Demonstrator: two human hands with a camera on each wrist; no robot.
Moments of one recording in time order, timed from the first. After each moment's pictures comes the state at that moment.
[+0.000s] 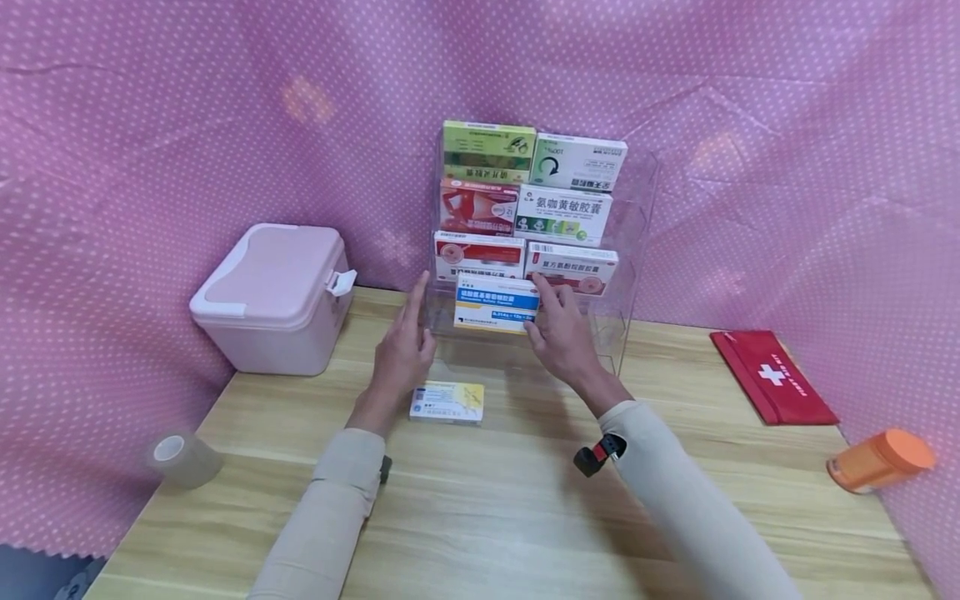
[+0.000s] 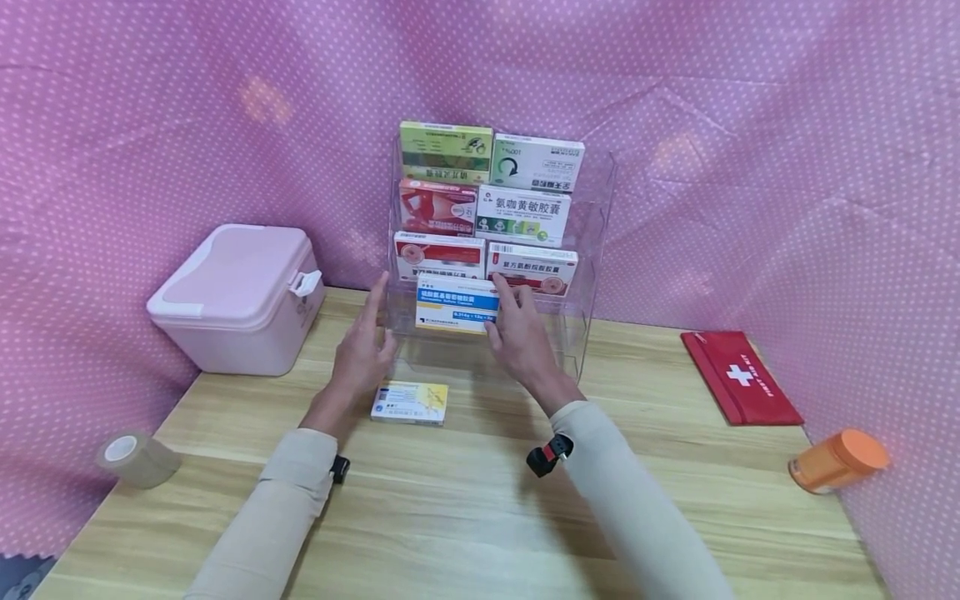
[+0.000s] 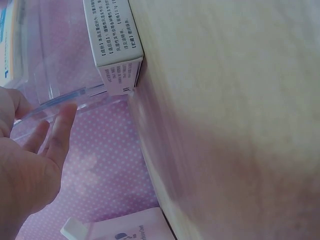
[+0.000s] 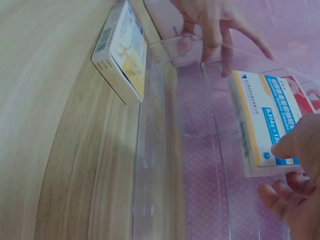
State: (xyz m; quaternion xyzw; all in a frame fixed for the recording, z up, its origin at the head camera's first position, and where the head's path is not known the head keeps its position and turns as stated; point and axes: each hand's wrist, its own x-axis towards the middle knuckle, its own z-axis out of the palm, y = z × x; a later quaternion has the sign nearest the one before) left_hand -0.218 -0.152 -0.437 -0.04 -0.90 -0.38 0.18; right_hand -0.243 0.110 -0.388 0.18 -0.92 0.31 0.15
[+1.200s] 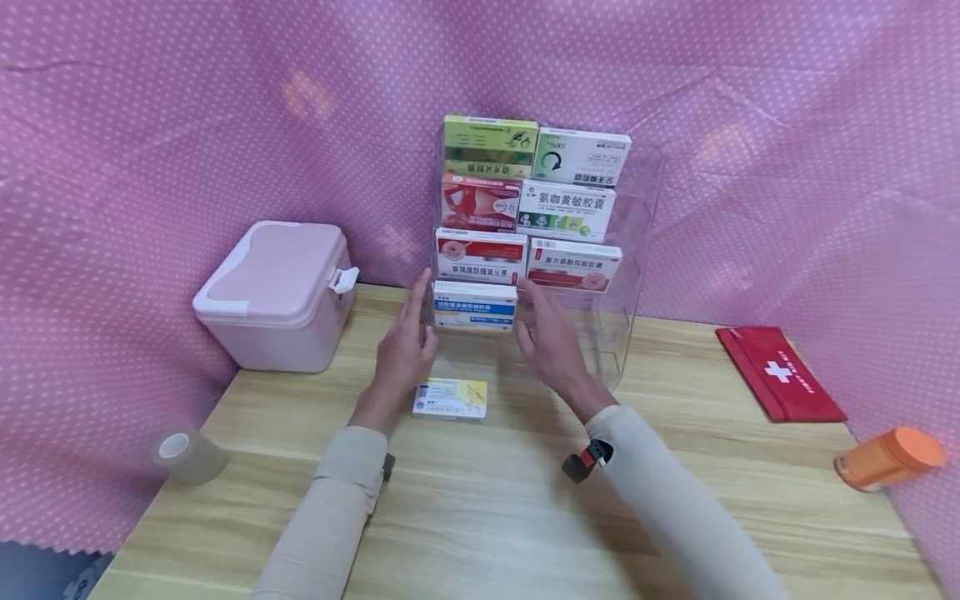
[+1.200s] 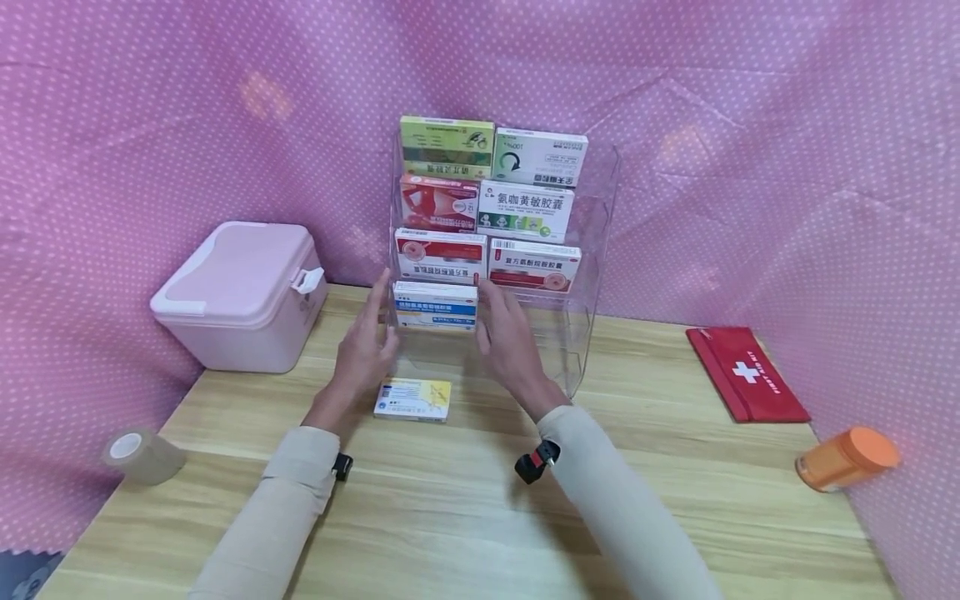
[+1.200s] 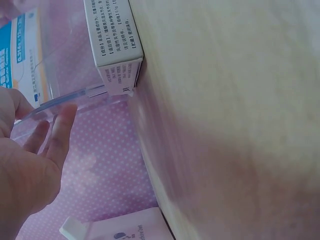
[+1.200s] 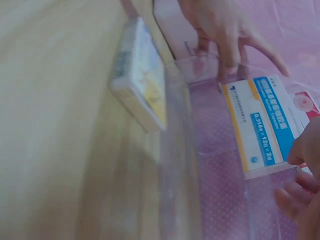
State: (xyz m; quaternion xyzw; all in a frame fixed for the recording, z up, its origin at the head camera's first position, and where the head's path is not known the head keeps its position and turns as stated) left_hand -0.218 -0.150 -0.436 -0.04 -0.90 -0.39 0.18; right_hand -0.240 0.091 -0.403 0.21 -0.89 0.37 0.19
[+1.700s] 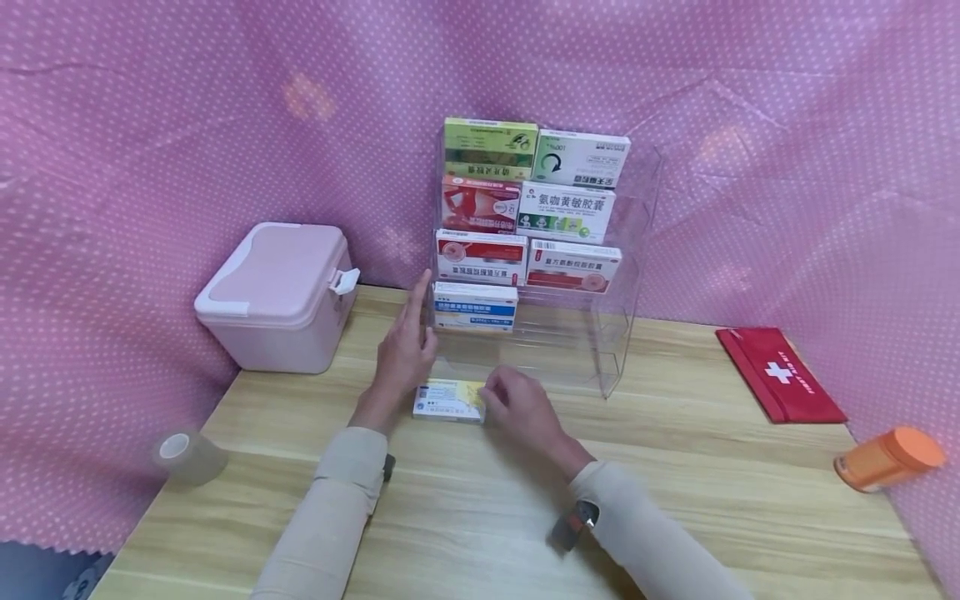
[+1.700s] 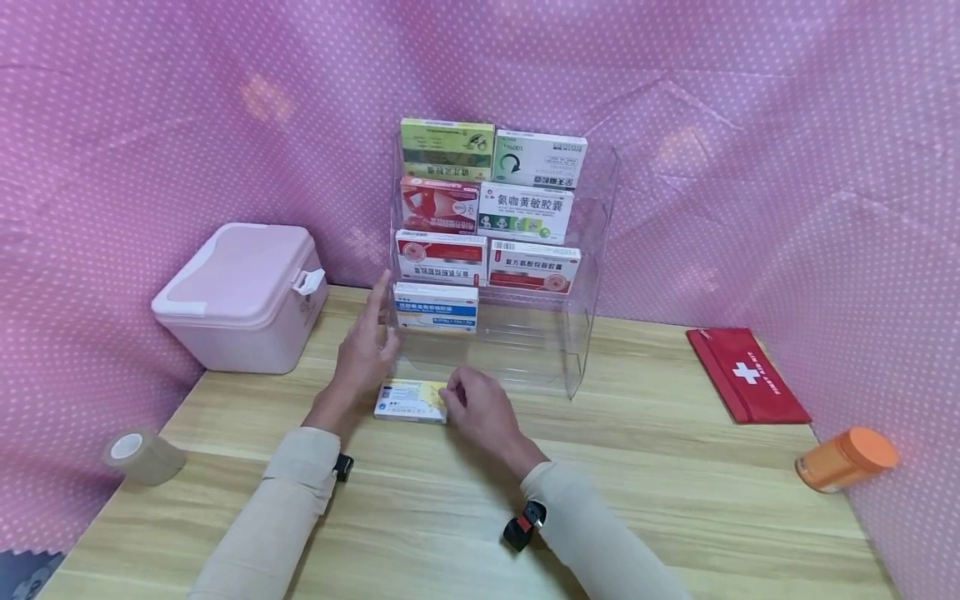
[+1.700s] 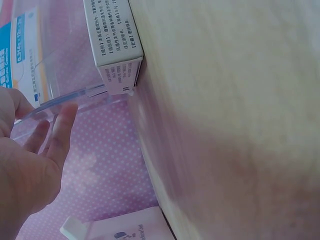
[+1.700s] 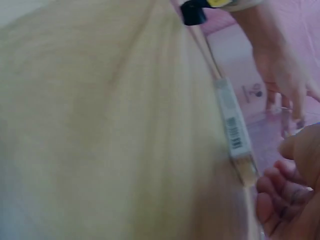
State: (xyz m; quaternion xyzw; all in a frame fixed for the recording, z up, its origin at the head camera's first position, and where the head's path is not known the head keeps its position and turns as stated) left_hand -0.219 -0.153 -0.439 -0.05 -0.90 -0.38 0.20; right_hand -0.182 0.072 -0.465 0.20 -0.91 0.37 0.01
